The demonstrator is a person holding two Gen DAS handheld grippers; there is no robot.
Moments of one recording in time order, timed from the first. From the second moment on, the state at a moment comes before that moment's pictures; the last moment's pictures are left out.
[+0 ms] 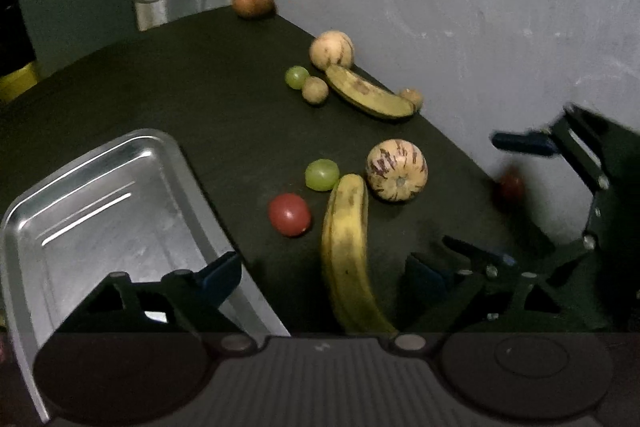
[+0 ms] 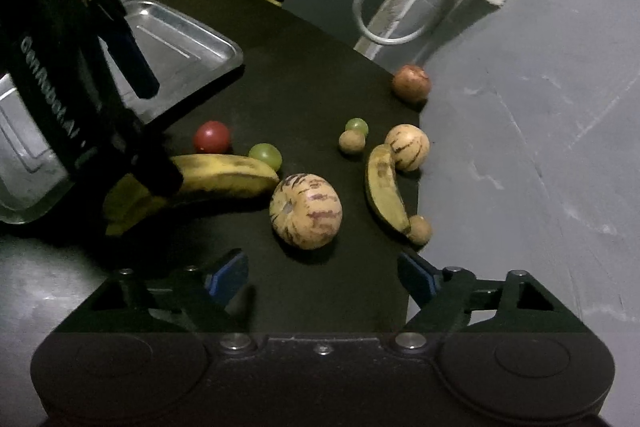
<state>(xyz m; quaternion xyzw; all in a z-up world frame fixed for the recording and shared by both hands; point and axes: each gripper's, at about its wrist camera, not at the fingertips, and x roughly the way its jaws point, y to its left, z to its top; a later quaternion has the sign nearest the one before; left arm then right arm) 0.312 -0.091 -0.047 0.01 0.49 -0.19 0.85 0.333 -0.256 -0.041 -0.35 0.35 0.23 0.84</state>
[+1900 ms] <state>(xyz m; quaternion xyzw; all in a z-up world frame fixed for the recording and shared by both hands) 0.347 -0.091 -0.088 -0.07 0.56 -0.20 0.80 0.348 -0.275 -0.053 -0.23 0.39 0.26 0.85</state>
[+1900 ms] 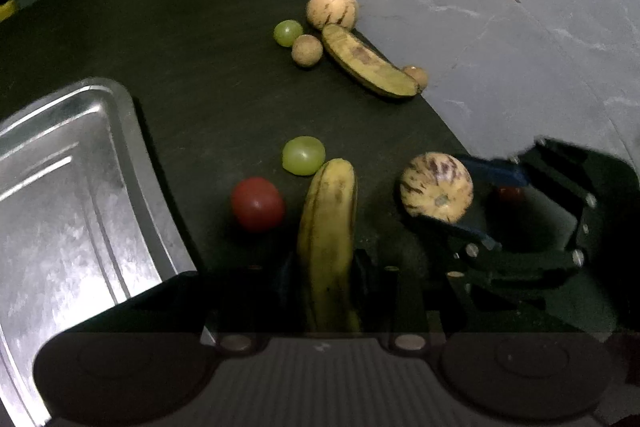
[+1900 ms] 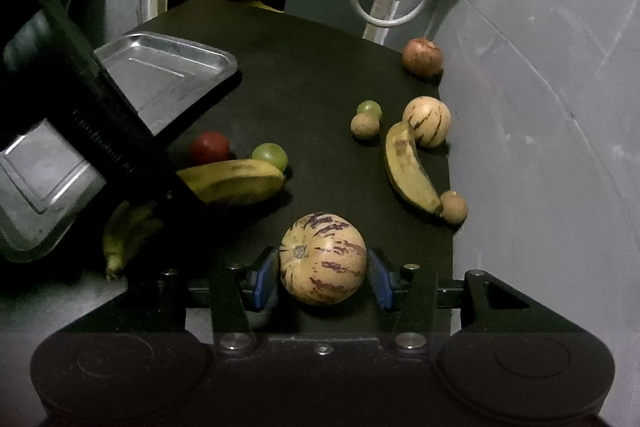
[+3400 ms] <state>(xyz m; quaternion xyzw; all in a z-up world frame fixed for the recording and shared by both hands) 0.282 0.100 -0.067 -0.38 0.49 -0.14 0.77 0.327 -0.161 -0.020 -0.12 0.38 0.25 0.88</state>
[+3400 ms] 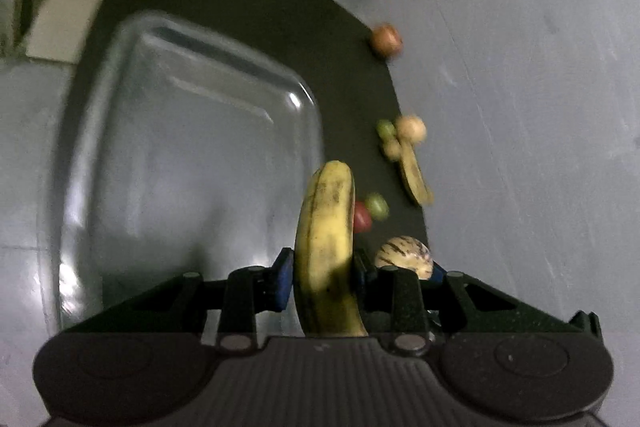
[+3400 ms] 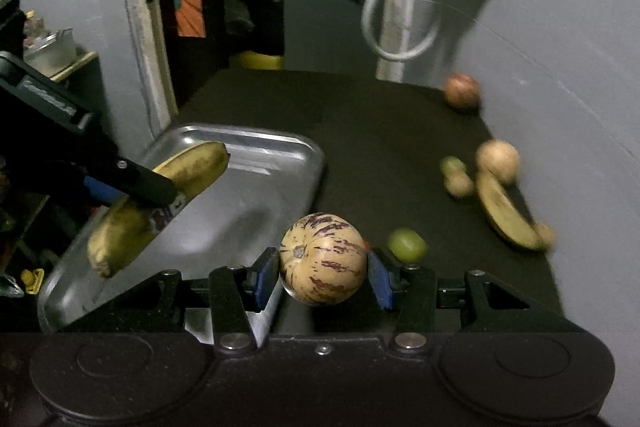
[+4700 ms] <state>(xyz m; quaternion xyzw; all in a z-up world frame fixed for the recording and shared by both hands) 0.317 0.155 -0.065 -0.26 0.47 -0.03 0.84 0.330 -0.093 -0.023 -0.13 0.36 0.22 0.89</state>
